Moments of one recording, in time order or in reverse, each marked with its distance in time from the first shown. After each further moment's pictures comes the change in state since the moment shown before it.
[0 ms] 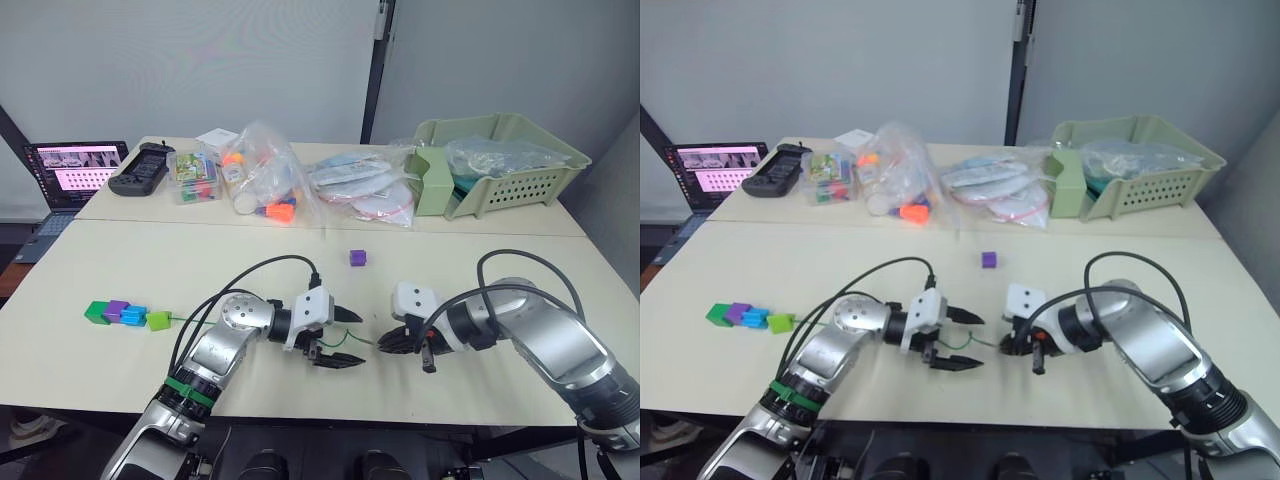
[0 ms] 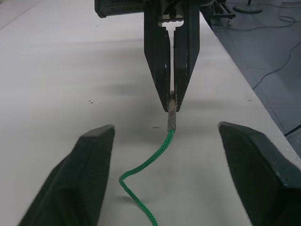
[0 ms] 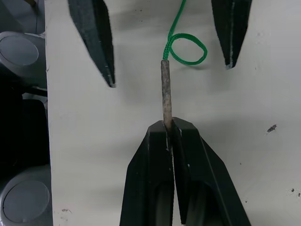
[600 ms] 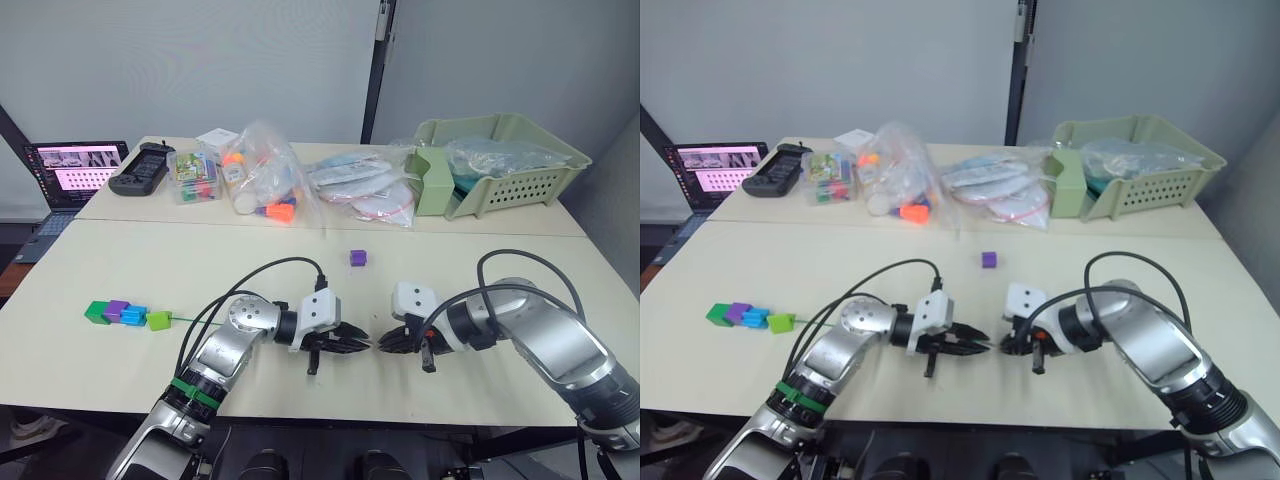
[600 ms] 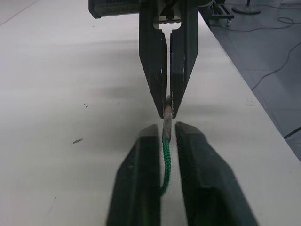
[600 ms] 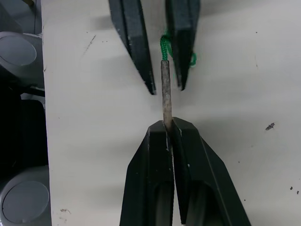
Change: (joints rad) left arm -0.001 -0.017 -0.015 0.001 0.007 0.007 -0.008; right arm -0.001 -0.003 0.000 -0.003 0.000 0.003 -0.002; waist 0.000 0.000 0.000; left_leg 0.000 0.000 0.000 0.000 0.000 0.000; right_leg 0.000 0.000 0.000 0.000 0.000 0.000
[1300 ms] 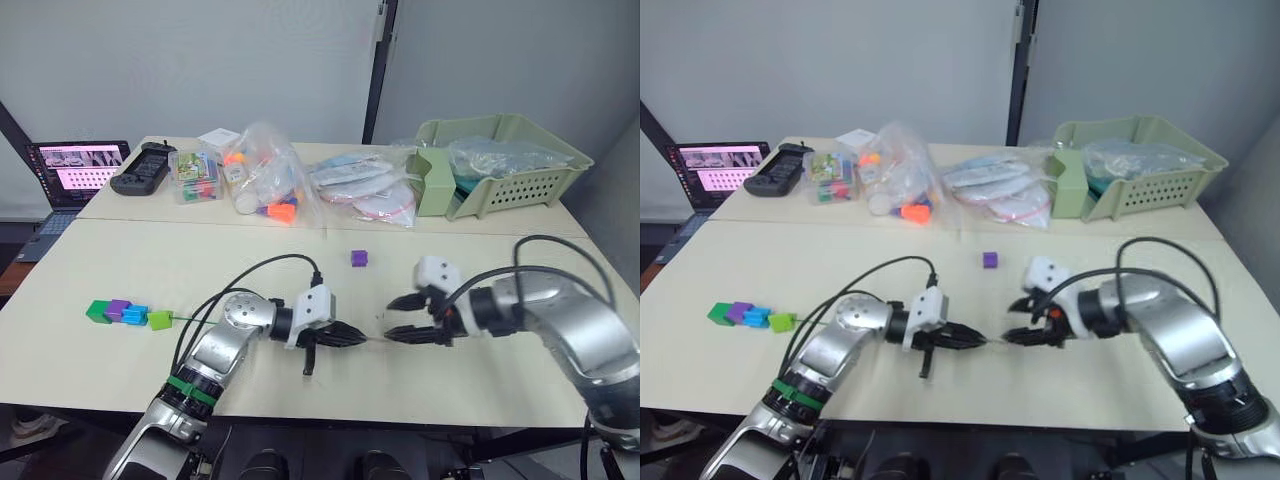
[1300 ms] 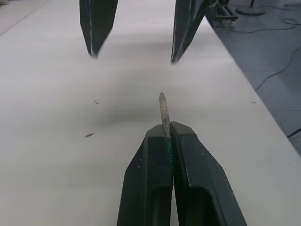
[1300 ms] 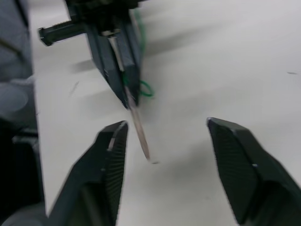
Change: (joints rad) left arm -0.007 0.044 0.055 0.003 -0.023 -0.002 -0.002; right arm 0.083 0.045 -0.298 -0.020 0.157 0.083 -0.124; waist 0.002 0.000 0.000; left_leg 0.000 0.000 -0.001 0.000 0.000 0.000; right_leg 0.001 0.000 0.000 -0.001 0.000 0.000
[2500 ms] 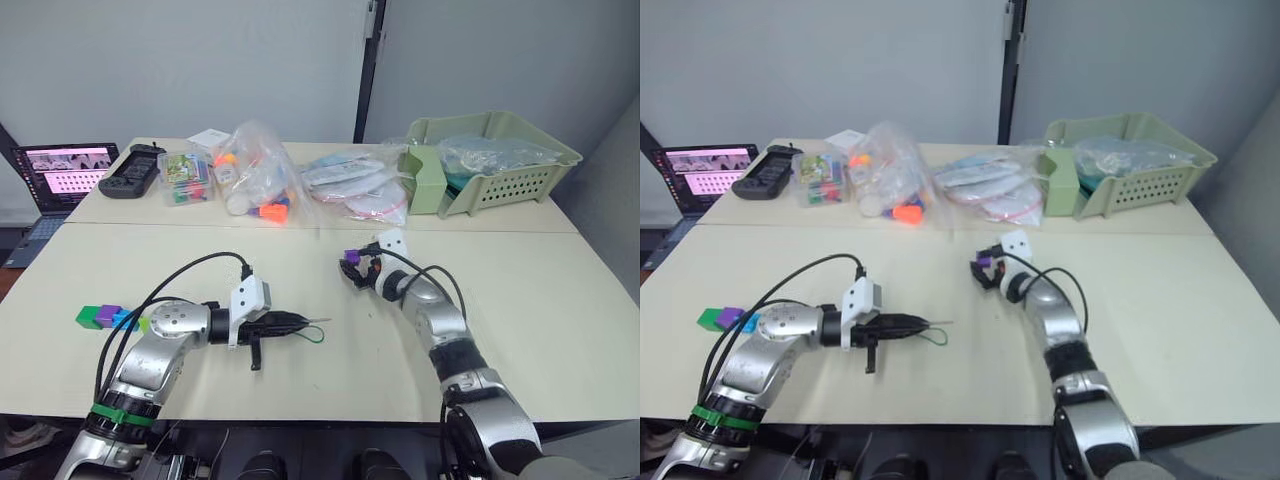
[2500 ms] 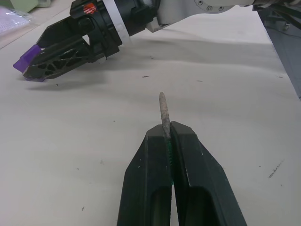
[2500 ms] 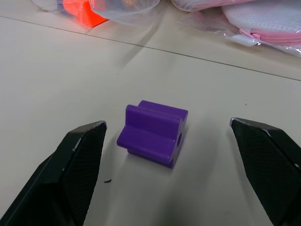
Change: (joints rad) left arm 0.178 0.194 0.180 -0.151 -0.116 0.080 0.064; right arm -0.327 0.684 -0.041 1.101 -0.282 -0.767 -0.672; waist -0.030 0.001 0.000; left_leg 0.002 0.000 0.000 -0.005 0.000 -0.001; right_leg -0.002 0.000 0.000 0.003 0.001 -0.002
